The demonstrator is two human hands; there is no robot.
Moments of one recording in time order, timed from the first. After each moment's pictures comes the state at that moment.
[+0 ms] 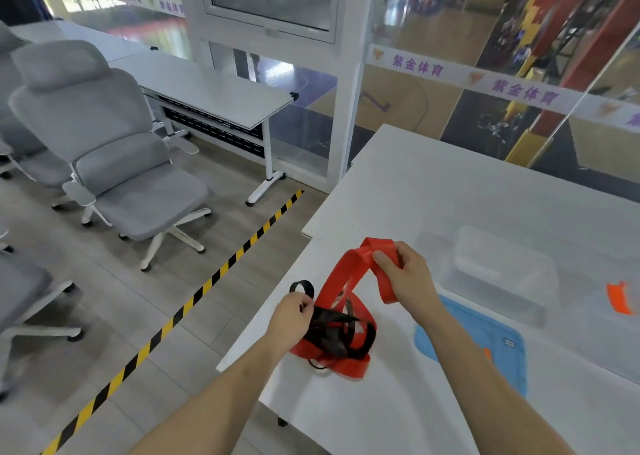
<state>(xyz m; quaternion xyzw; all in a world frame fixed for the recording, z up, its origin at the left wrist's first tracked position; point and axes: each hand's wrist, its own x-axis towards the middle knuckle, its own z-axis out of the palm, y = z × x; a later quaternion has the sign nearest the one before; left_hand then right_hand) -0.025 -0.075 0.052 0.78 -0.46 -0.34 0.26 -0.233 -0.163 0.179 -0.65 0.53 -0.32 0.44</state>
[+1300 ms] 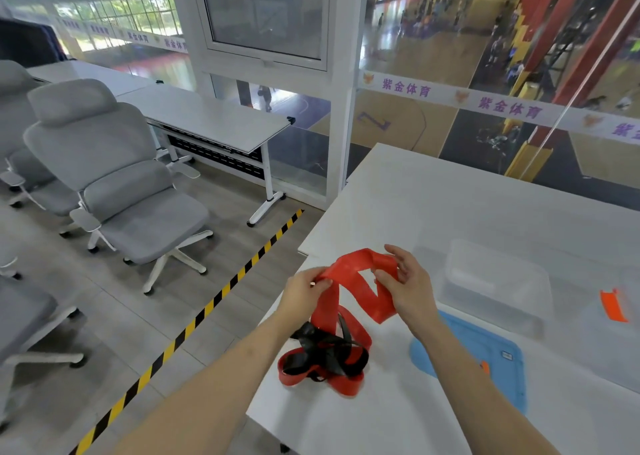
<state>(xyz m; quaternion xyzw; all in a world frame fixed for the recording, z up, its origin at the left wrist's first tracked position) -0.050 -0.119 0.134 0.70 -0.49 -0.35 0.39 -0.264 -0.167 0.176 -0.60 0.49 -0.41 0.49</state>
